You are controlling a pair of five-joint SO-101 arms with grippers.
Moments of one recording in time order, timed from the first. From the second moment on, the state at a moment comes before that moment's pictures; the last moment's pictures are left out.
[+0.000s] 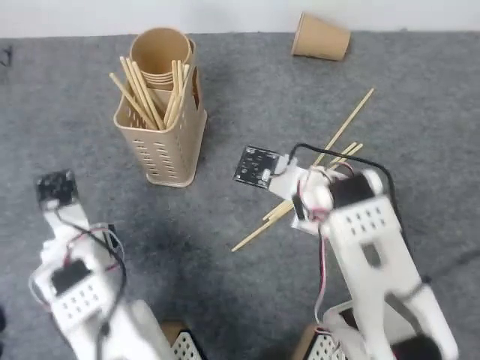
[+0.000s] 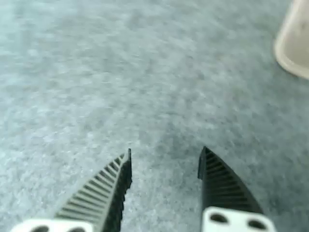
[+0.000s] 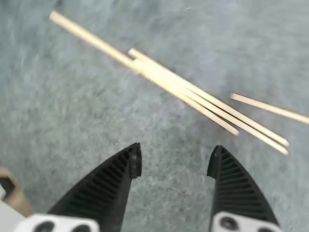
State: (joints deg) left arm -42.5 -67.4 82.1 50.2 -8.7; right arm -21.5 -27.3 32.4 79.5 54.6
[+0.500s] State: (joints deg) left arm -40.7 -97.1 90.4 59.6 -8.3; right arm -21.1 1.4 18.7 80.9 82.9
